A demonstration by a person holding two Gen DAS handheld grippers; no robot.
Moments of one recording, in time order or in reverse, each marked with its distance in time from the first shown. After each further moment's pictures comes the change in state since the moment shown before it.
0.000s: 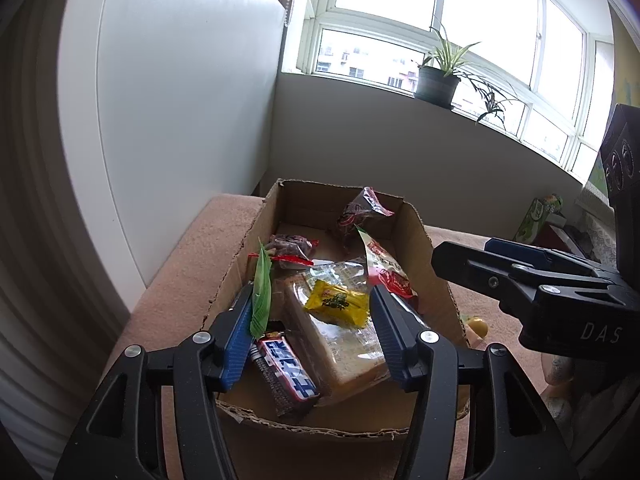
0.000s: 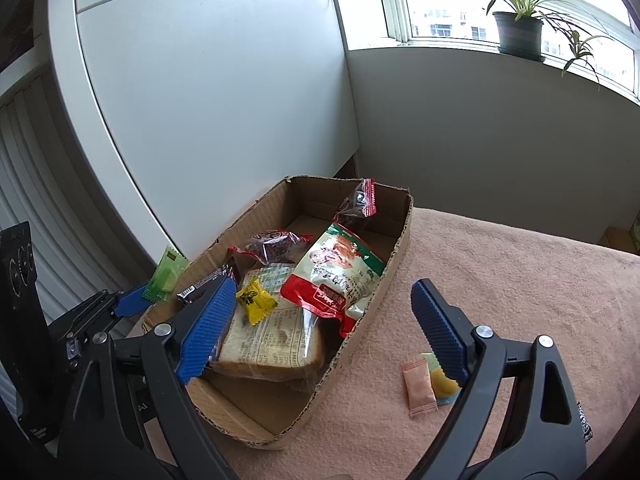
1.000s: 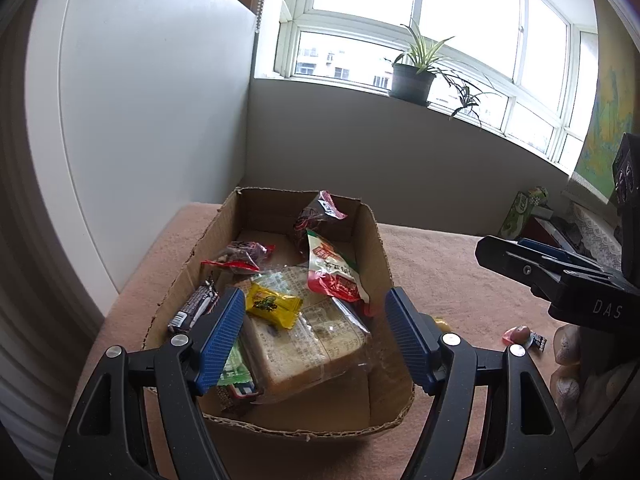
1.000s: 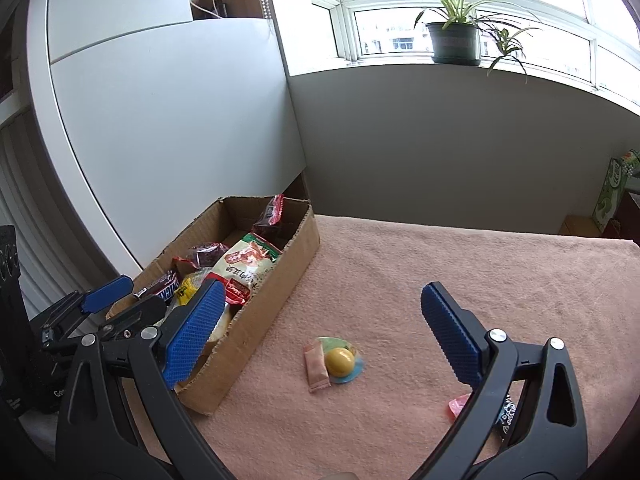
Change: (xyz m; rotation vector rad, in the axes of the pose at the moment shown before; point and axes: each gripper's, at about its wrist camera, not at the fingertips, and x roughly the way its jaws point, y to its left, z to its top) left arm -0.005 -0.038 0.005 0.038 -0.006 -0.043; right arm -0.060 -0.072 -0.014 0.079 -0.093 -0.115
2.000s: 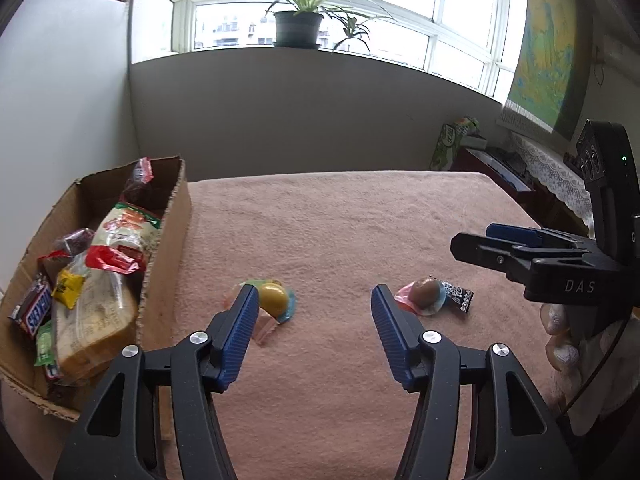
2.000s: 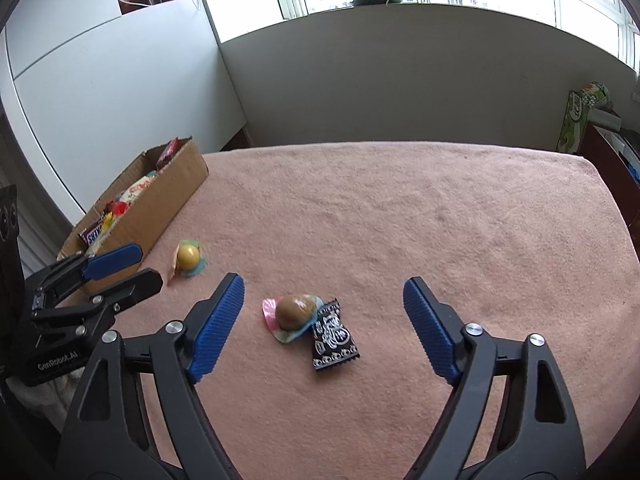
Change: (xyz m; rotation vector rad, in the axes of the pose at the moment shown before) left arm 0.040 -0.138 -0.032 0.201 0.147 -0.201; right arm -0.028 -0.142 -0.068 0.056 0.183 -0.048
